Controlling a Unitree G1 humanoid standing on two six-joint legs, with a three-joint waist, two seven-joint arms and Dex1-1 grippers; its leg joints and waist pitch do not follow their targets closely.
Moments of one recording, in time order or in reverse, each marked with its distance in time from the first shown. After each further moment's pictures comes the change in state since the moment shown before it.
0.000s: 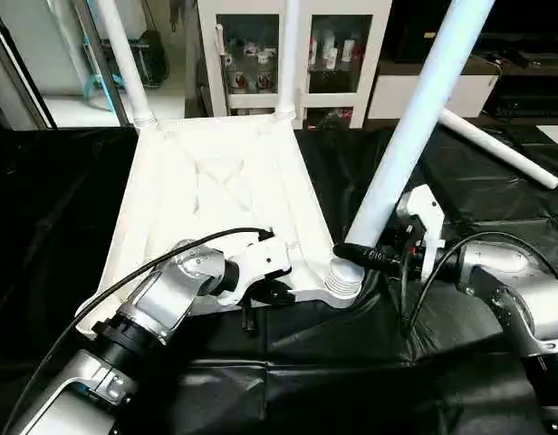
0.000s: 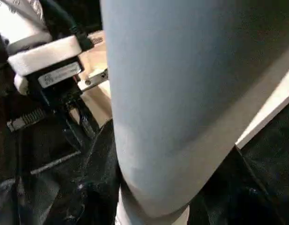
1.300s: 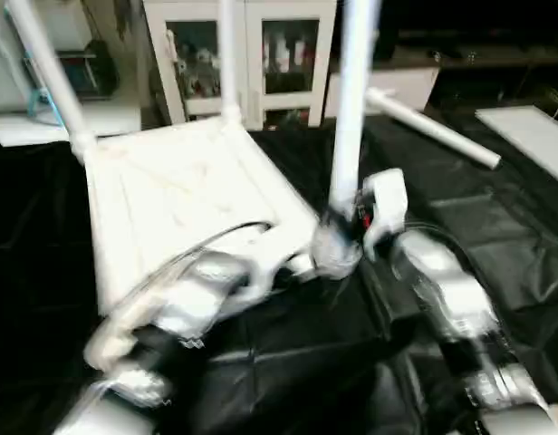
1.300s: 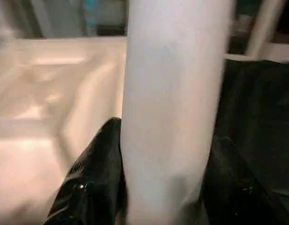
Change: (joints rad) left arm -0.010 -0.276 0.091 0.067 0.011 0.194 0.373; right arm -0.194 0.344 -0.063 0.456 -0.136 -0.262 -0.726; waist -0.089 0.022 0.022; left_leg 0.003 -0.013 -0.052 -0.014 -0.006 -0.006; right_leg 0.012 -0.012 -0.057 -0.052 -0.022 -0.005
